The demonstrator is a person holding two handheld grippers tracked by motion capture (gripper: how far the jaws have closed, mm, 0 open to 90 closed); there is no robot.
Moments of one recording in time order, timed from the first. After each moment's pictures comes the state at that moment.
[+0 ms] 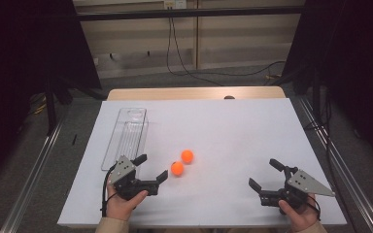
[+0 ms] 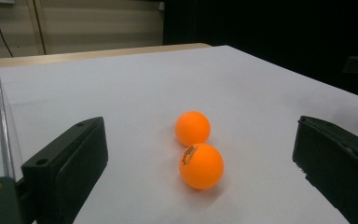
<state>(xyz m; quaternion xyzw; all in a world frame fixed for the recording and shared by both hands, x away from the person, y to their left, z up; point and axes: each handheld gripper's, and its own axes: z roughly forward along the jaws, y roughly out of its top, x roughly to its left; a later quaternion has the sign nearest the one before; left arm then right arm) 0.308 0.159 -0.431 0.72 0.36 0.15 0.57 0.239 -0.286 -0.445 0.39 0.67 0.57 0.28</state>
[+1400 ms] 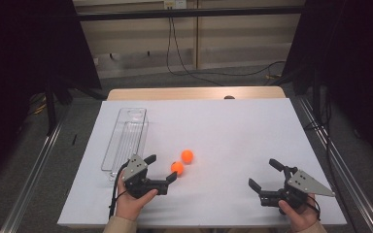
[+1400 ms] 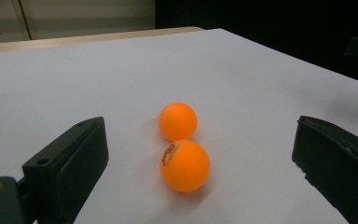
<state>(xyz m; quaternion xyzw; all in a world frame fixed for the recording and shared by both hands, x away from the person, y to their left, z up) 0.312 0.135 -0.435 0.74 0.35 0.13 0.55 0.239 -0.285 -0.445 0.39 0.67 0.57 0.28</state>
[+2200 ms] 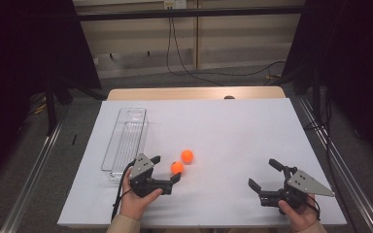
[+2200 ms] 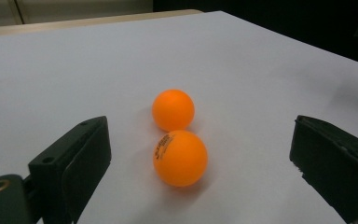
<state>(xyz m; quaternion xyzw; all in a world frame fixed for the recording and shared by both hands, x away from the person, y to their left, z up) 0.317 0.124 -0.441 0.76 0.35 0.12 0.53 0.239 -0.285 -0.445 0.38 0.67 0.58 0.27</state>
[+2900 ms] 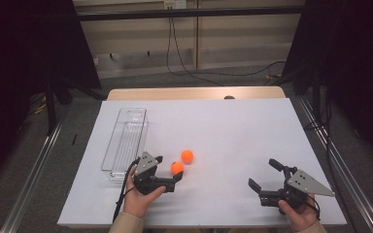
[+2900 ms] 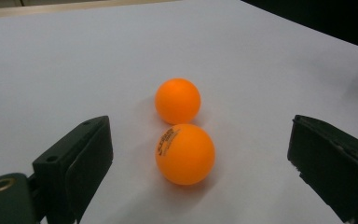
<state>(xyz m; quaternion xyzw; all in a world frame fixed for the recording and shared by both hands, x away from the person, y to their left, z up) 0.324 0.116 -0.445 0.78 0.36 0.12 0.50 0.239 -0.285 -0.445 0.39 0.67 0.58 0.27</state>
